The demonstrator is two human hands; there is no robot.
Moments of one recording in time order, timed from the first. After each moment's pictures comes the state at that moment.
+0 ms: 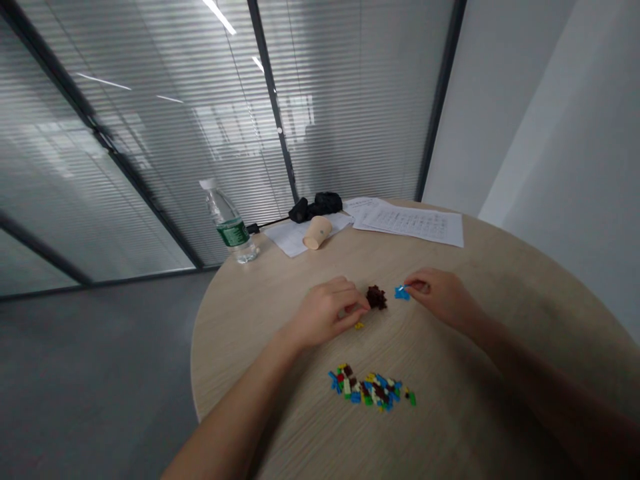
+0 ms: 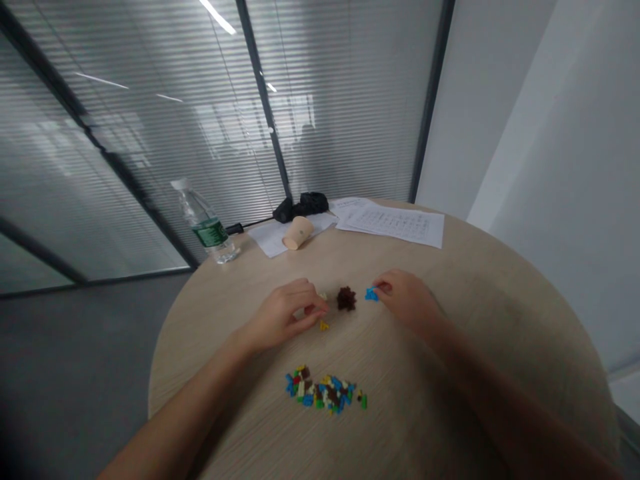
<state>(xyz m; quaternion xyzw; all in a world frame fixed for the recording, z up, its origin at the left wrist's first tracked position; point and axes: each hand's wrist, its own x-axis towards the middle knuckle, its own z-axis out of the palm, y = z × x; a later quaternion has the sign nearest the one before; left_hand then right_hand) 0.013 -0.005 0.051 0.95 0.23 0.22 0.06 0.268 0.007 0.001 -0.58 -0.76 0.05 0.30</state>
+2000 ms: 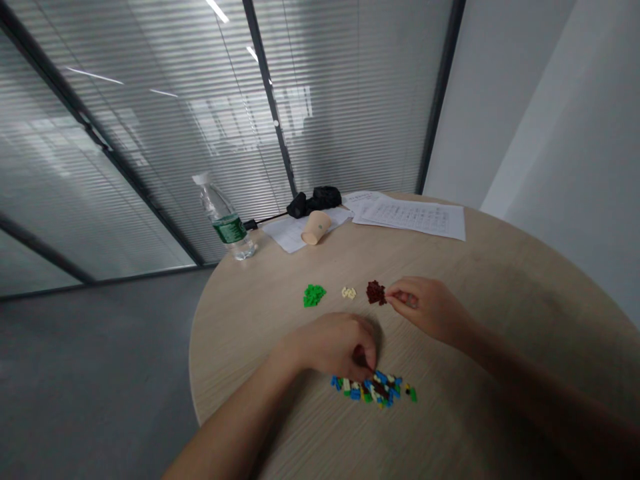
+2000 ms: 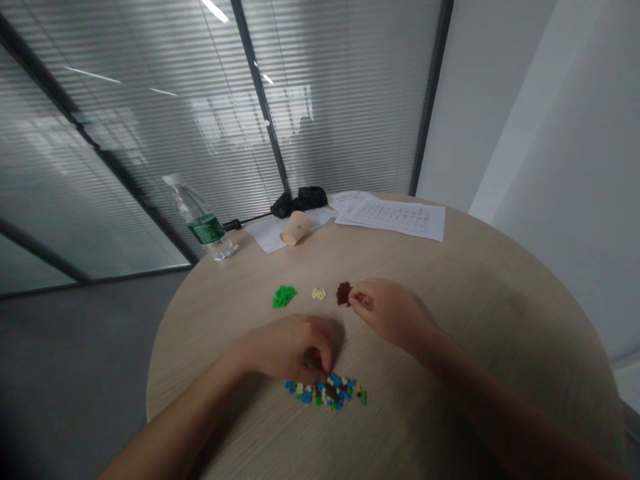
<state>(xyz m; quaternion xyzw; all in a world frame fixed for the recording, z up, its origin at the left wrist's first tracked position) 0.025 -0.023 0.045 0.96 0.16 0.01 0.24 0.232 -0.022 0.011 -0.50 -0.81 0.08 0.29</state>
